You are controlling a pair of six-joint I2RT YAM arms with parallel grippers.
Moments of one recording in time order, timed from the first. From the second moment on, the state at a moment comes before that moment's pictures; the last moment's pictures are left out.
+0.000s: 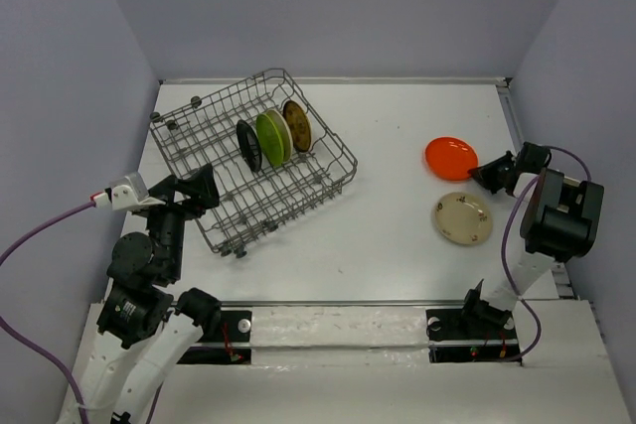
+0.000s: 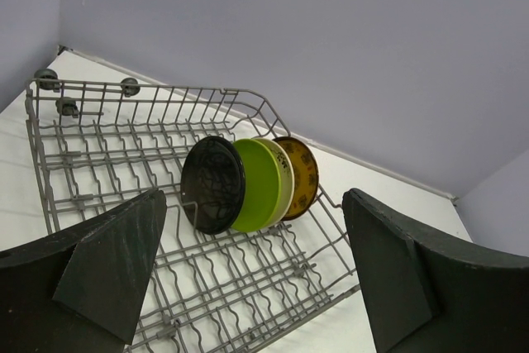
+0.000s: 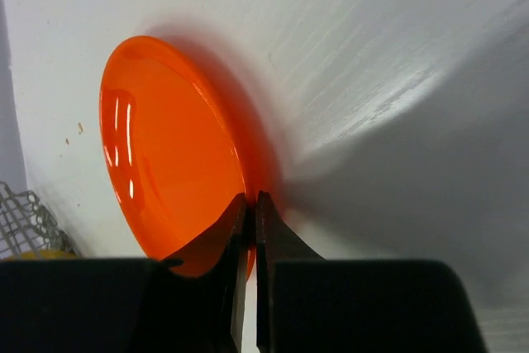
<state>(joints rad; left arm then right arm) -0.48 0.28 0.71 -0.28 -0.51 -0.40 -0.43 1.80 0.86 0.16 -0.41 0.76</state>
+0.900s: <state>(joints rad) -0.44 0.18 0.71 -0.30 -0.76 -0.41 1.02 2.11 2.21 -0.19 0.88 0.12</state>
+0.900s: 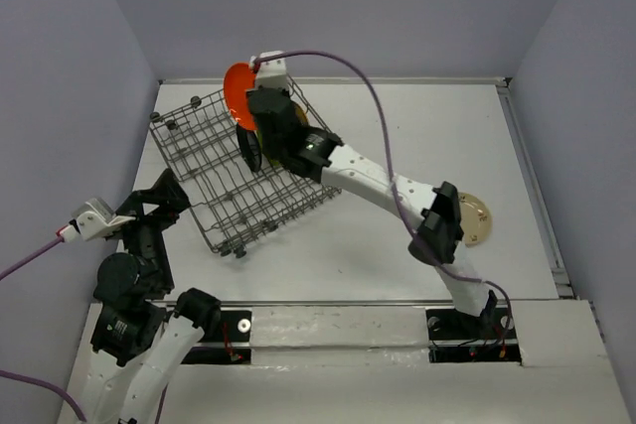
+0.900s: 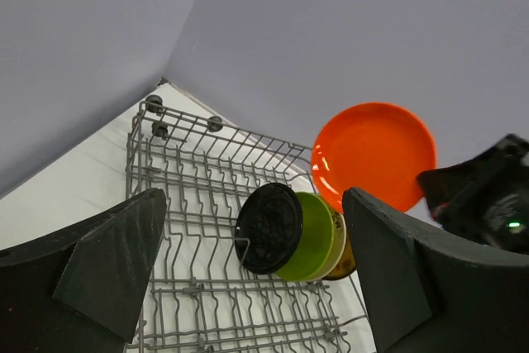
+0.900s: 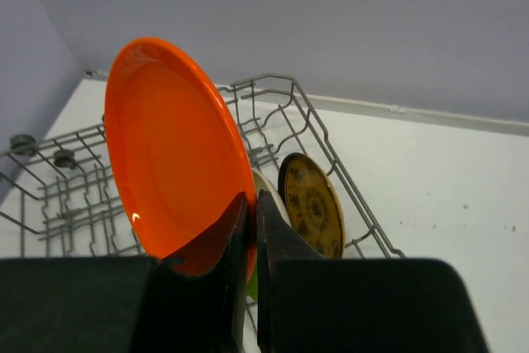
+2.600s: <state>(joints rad) -0.46 0.15 0.71 -0.32 -0.80 -0.42 1.15 2.74 2.55 0.07 1.09 -0.35</state>
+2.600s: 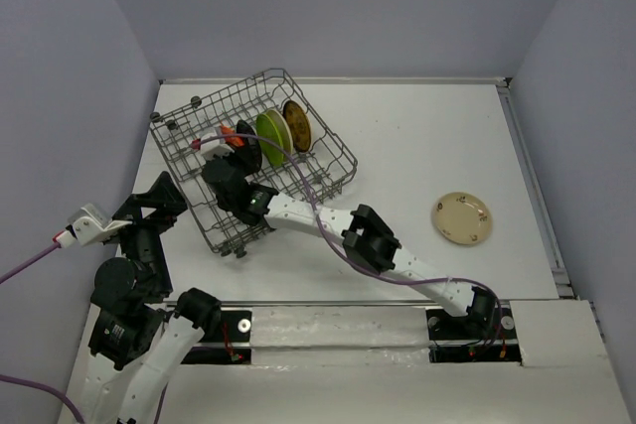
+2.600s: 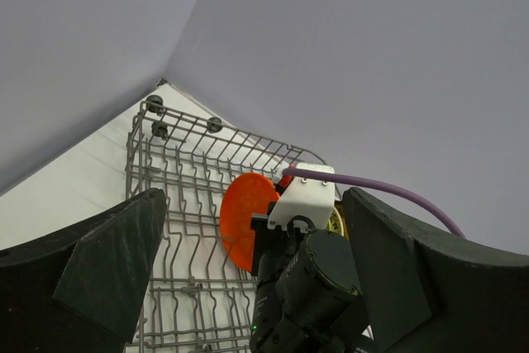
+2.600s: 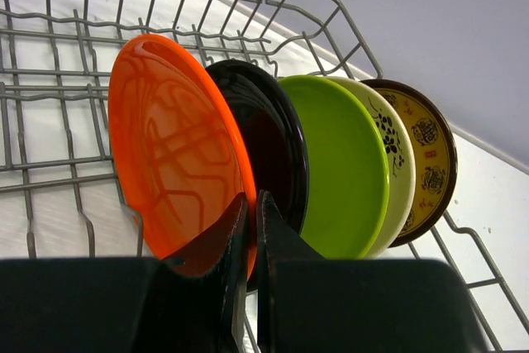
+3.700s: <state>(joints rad) -0.46 0.16 0.71 -0.30 -0.73 -0.42 0.86 1.59 1.40 -0.14 0.59 0.40</state>
